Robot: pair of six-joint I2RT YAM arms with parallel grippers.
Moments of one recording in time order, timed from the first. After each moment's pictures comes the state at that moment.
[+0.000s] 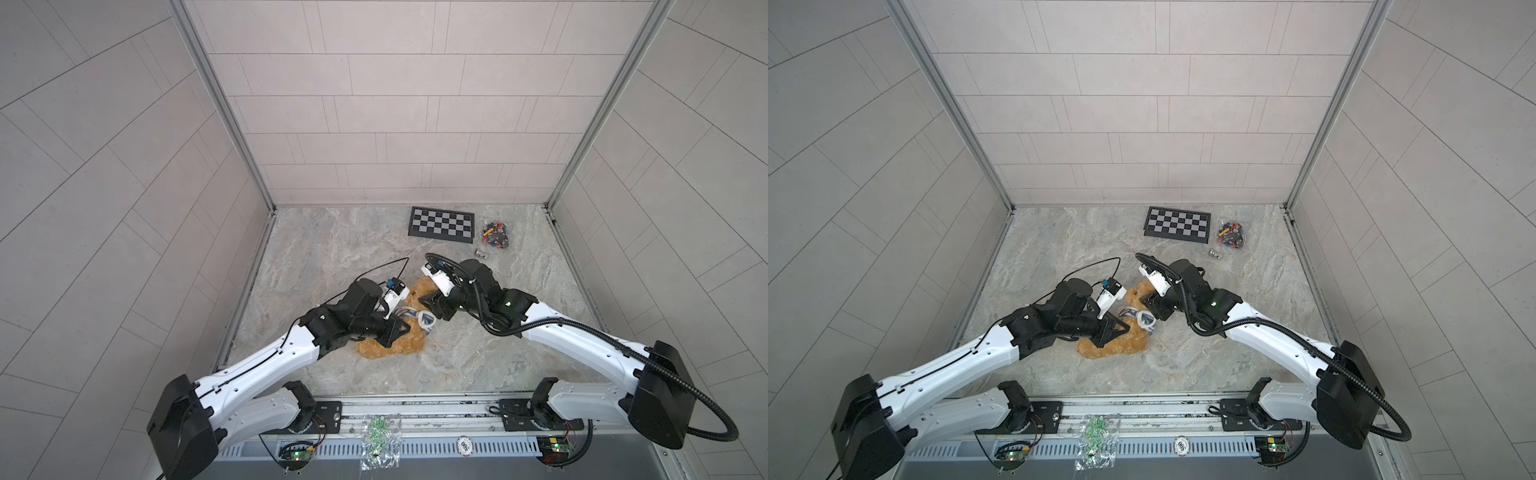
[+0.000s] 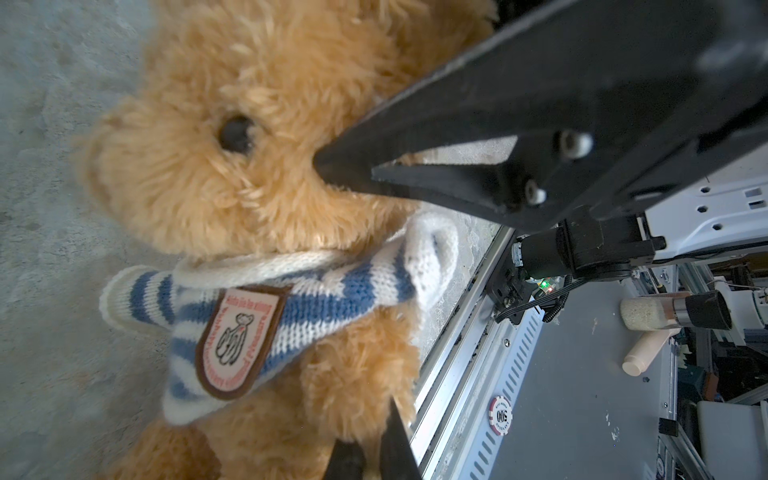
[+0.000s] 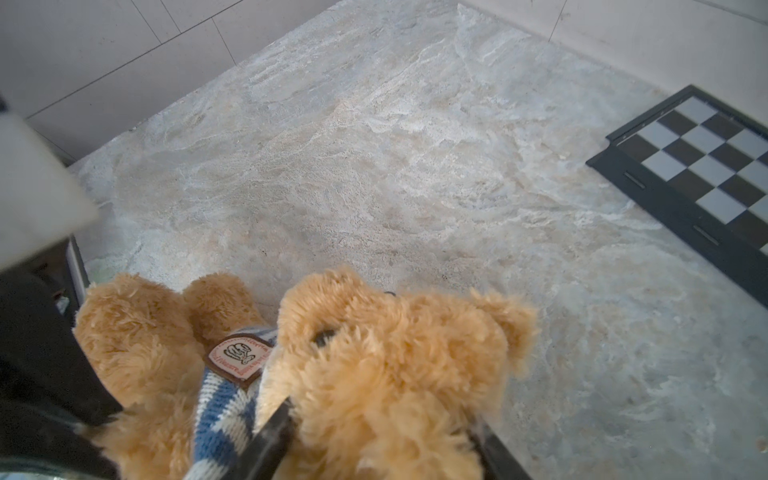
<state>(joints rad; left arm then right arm) -0.79 1.05 0.73 -0.43 0.40 -0.35 0.73 1.24 0.87 -0.27 -0.14 0.03</state>
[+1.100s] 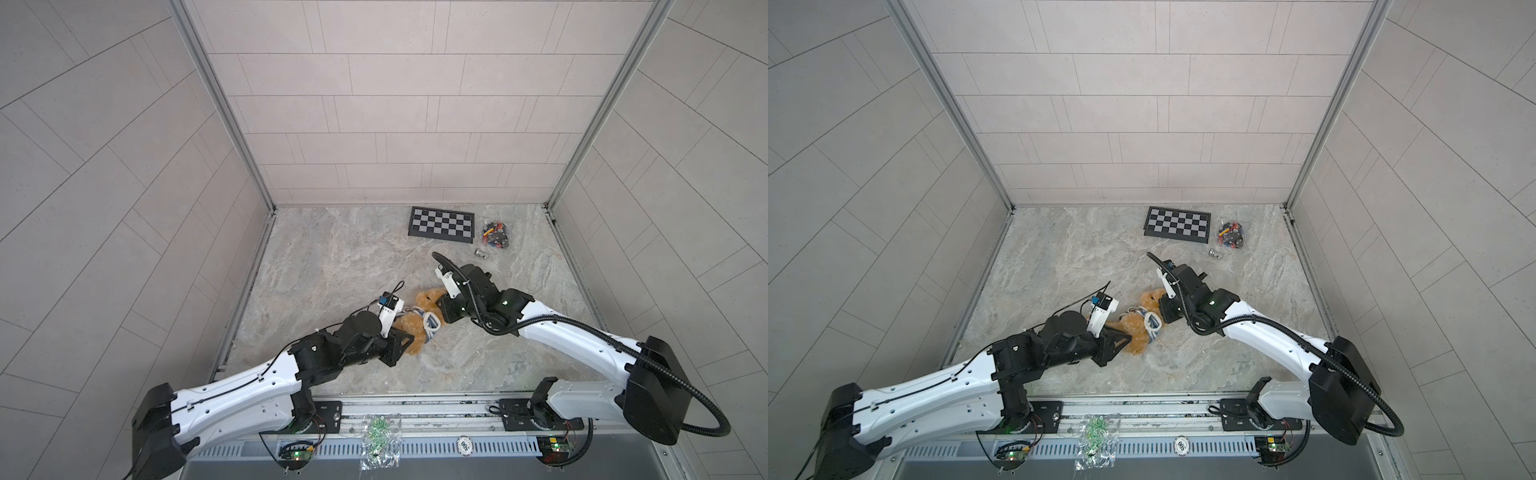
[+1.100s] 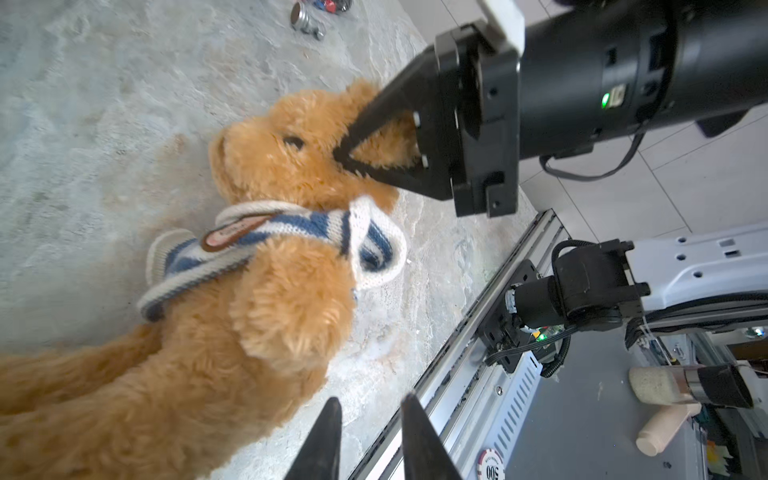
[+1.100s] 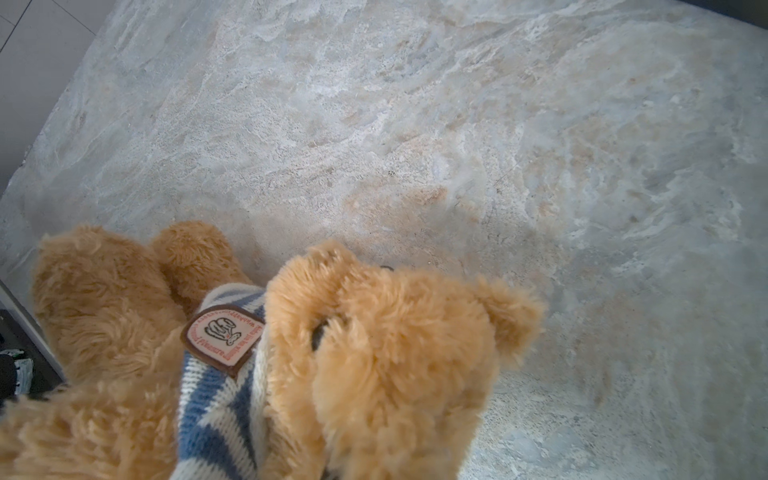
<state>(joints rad) -1.07 0.88 0.57 -0.26 0.02 -0.62 0.71 1.27 0.85 -0.42 -0.04 0.35</state>
